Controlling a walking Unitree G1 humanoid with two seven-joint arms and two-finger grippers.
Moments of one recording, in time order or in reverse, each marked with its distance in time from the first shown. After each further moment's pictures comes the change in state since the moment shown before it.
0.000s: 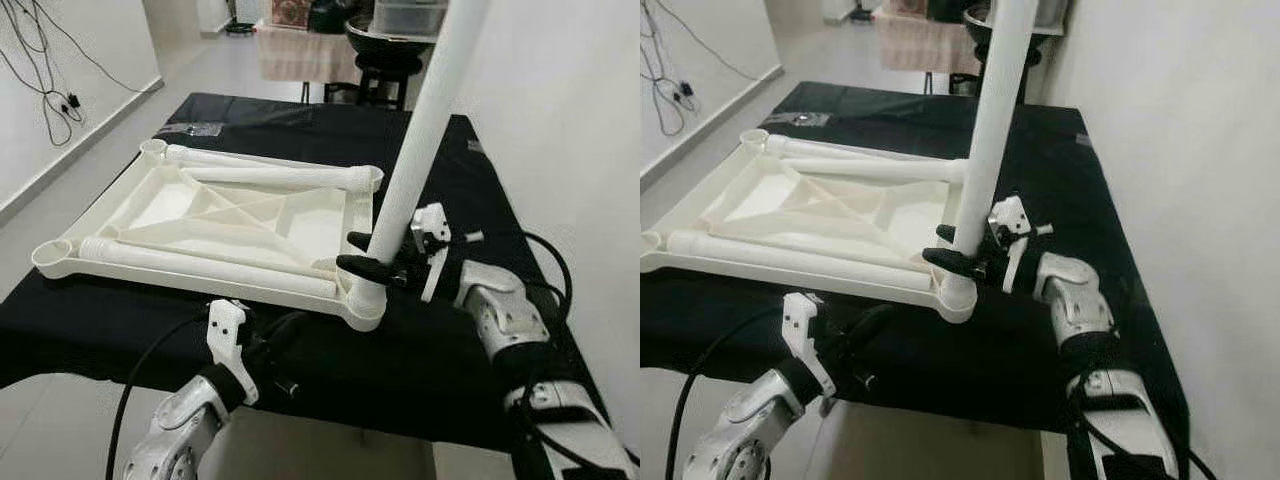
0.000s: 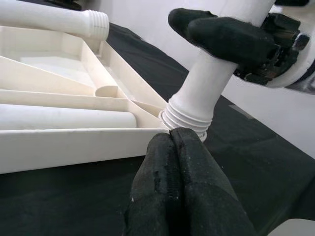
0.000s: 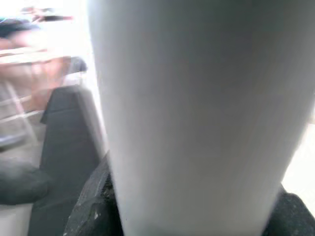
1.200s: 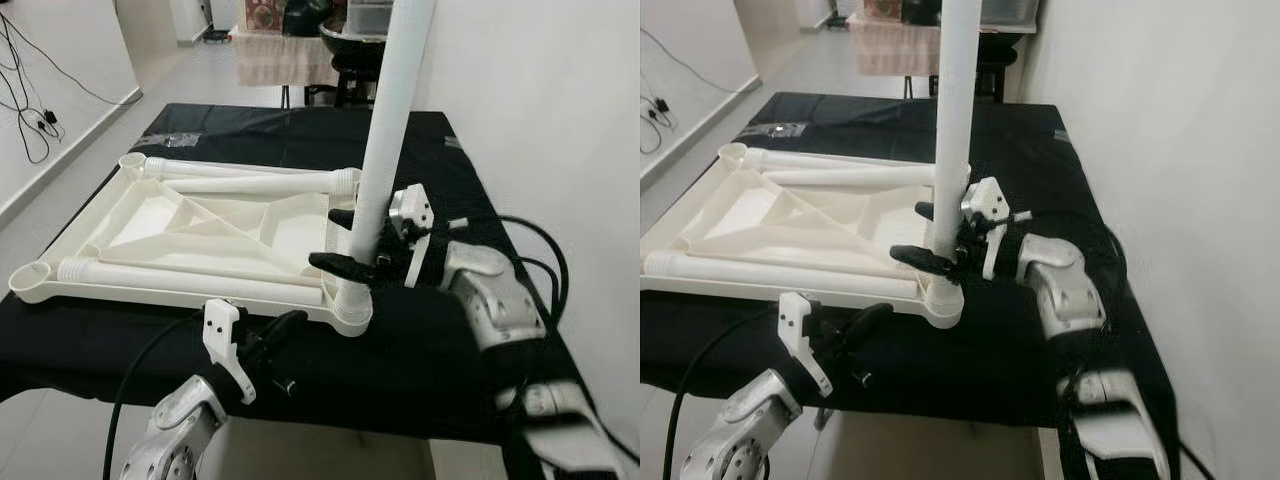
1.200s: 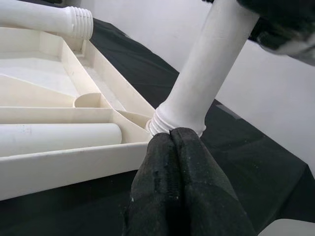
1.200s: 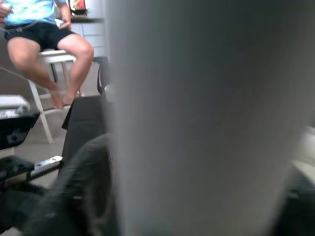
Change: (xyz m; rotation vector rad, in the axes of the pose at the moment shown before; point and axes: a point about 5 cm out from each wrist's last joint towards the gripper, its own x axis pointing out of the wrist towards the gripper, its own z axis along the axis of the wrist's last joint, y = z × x) left arm 0.003 0.000 0.002 -0.032 -0.014 -0.012; right arm 0.017 0.002 0.052 -0.082 -0.015 0.325
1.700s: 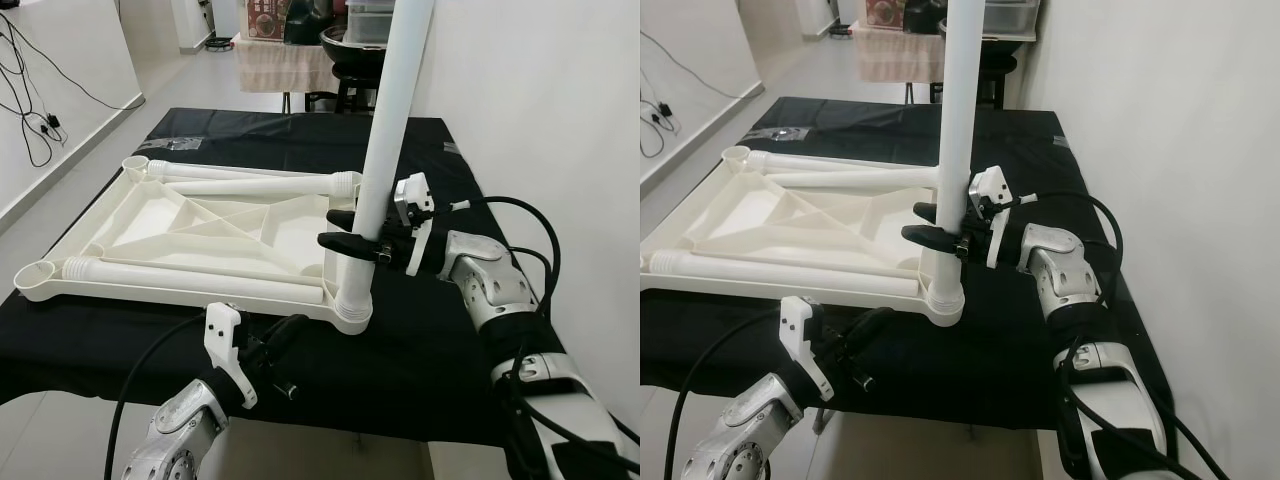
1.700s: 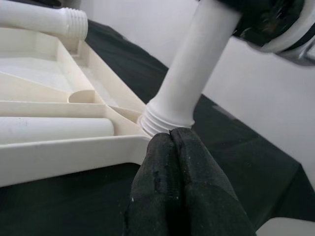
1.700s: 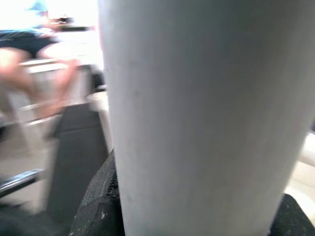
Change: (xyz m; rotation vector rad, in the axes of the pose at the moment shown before) left arm -0.001 -0.002 -0.002 -0.007 0.004 -0.001; right arm 0.001 -0.007 -0.012 0.018 -0.020 -0.164
